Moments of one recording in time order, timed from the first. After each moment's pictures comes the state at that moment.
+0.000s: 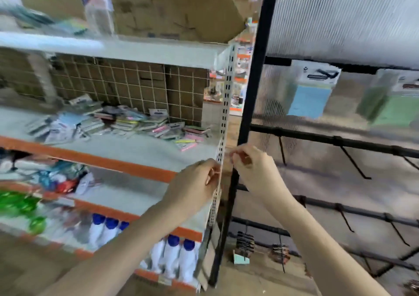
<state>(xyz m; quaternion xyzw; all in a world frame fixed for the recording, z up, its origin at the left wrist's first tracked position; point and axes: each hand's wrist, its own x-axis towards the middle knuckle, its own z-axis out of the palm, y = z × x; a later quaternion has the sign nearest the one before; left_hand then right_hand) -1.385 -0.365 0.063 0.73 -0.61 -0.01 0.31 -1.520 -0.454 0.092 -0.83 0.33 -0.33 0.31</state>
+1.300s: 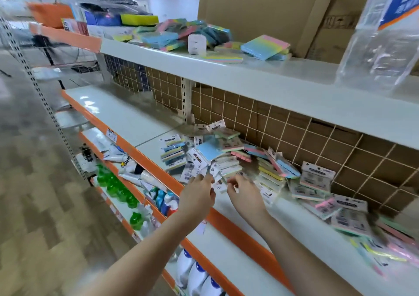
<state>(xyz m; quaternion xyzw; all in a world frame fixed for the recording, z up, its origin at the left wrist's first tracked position) -0.894 -0.309 -0.004 0.92 -0.32 0.01 0.21 -0.961 -0.432 -0.008 -0.91 0.22 -0.15 0.31</state>
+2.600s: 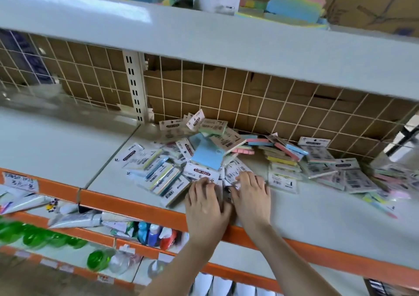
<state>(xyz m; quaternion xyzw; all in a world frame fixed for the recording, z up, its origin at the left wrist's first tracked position) -0.778 -0.306 -0.071 0.83 -0.44 0.06 0.33 -0.855 -0.393 -0.069 -0.85 0.49 -0.18 -0.01</state>
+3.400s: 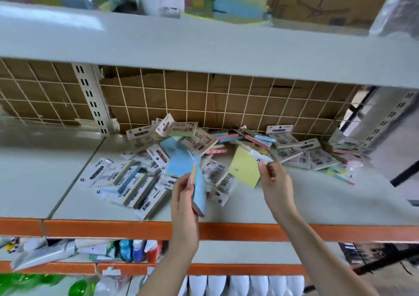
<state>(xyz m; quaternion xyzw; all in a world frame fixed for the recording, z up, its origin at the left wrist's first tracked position) -0.778 -0.300 -0.031 0.44 -0.14 -0.41 0.78 -0.931 -0.411 -0.022 -0.66 0.54 -0.42 0.30</state>
